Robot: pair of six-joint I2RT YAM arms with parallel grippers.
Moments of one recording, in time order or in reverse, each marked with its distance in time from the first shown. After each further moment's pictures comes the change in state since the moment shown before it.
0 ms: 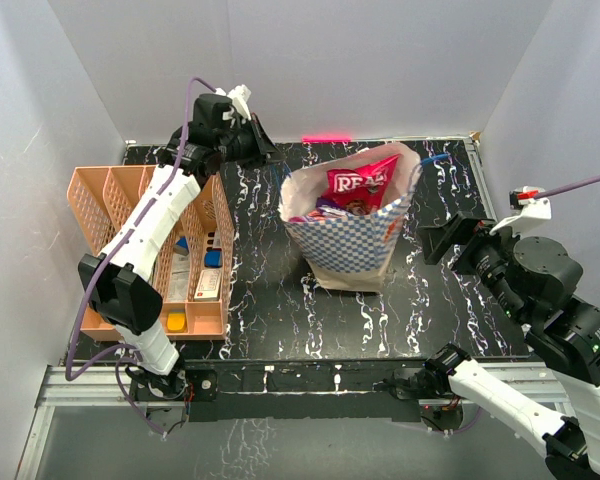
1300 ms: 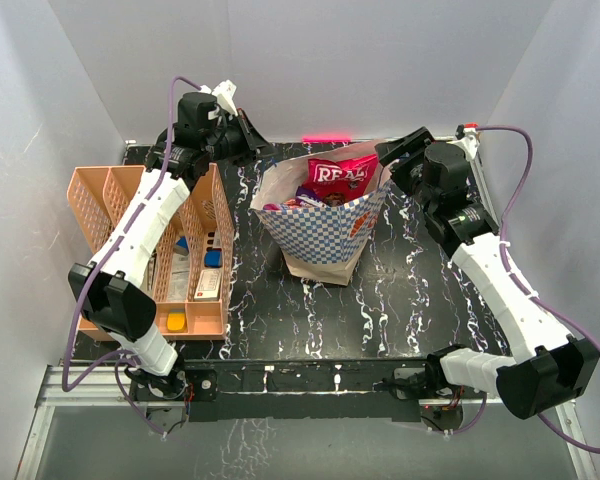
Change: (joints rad) left arm 0.049 -0.055 -0.034 0.047 0.029 -0.039; right arm -0.288 0.546 -0.120 0.692 -0.157 0.500
